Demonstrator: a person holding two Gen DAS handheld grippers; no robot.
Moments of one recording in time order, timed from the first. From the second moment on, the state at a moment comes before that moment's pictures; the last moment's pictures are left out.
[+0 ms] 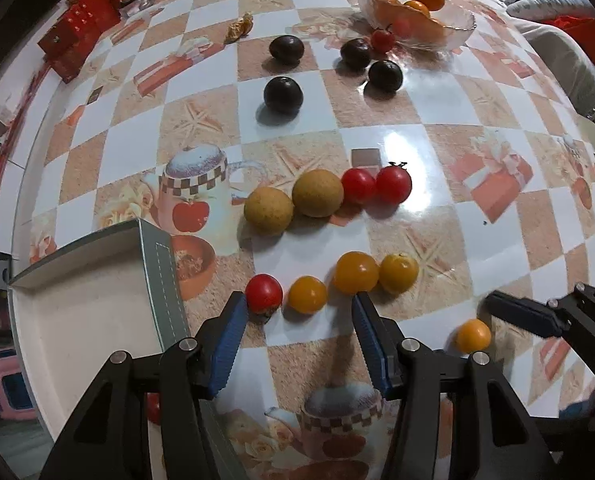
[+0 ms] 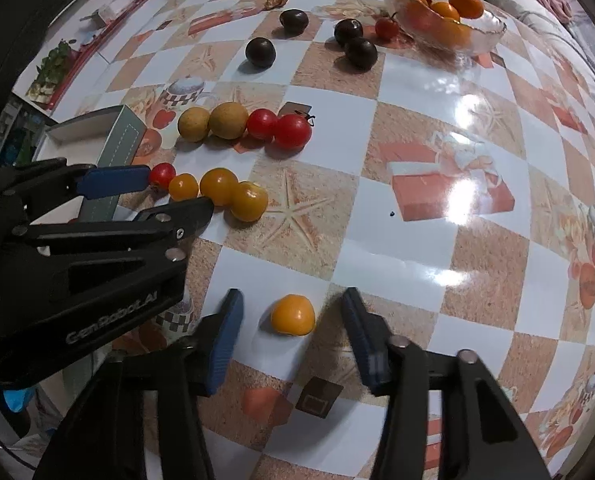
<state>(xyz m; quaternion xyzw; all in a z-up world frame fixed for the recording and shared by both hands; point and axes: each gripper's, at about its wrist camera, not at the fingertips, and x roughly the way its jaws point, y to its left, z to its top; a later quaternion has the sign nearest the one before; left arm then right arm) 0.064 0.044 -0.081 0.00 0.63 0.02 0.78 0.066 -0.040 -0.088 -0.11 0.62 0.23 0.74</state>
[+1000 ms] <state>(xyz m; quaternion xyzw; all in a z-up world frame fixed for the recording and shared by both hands) 0.045 0.075 -0.084 -0.04 0.64 0.03 0.77 0.063 -0.077 -0.086 -0.04 0.63 0.24 0.74</state>
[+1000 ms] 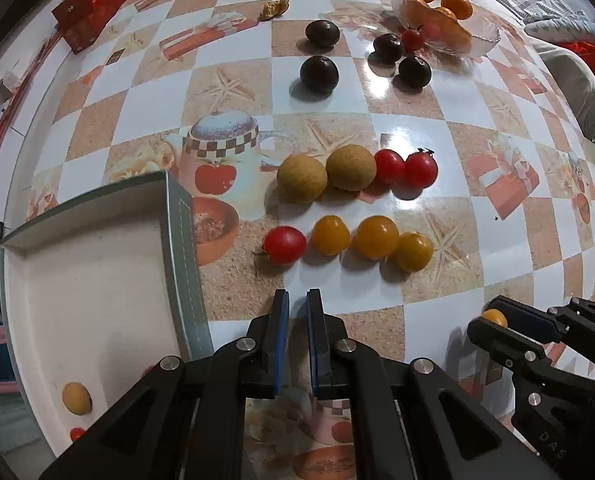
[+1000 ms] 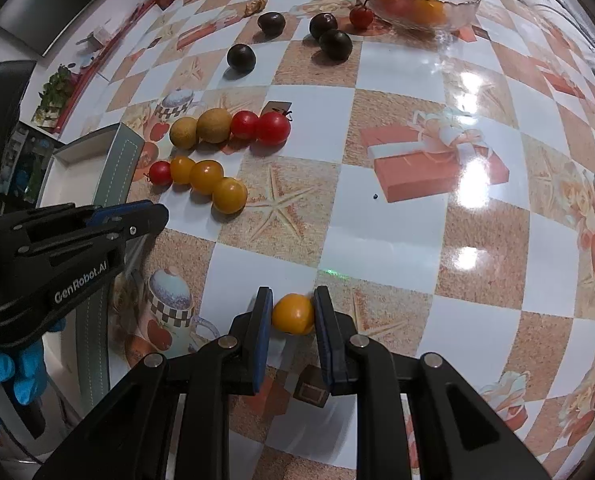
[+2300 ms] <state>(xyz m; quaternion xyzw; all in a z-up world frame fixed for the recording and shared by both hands) 0.069 0.026 -0.083 -0.08 0.64 -0.03 0.77 0.050 -0.097 -0.081 -0.06 0.62 0.24 0.74</state>
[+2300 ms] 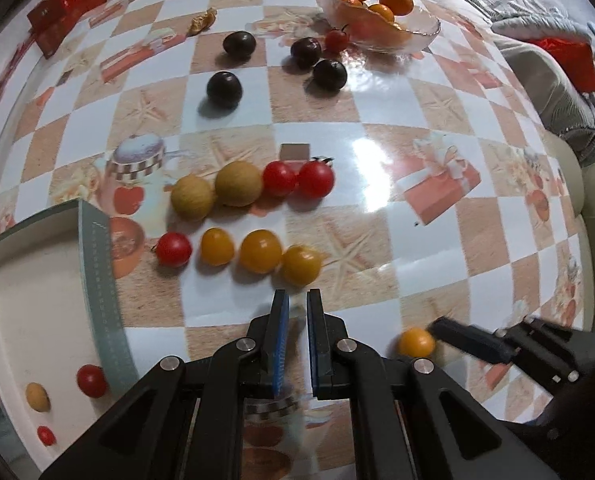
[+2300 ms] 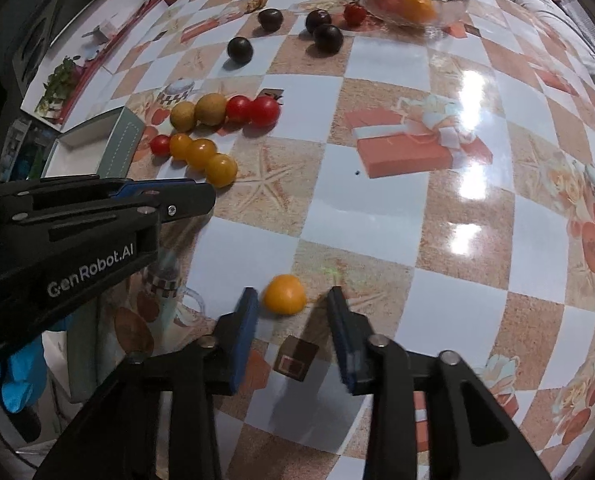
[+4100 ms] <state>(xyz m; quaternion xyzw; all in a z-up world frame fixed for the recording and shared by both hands) 0.059 0.014 -0.089 -0.16 0.64 0.05 0.75 0.039 -0.142 -0.072 -0.02 0.61 0.26 0.75</state>
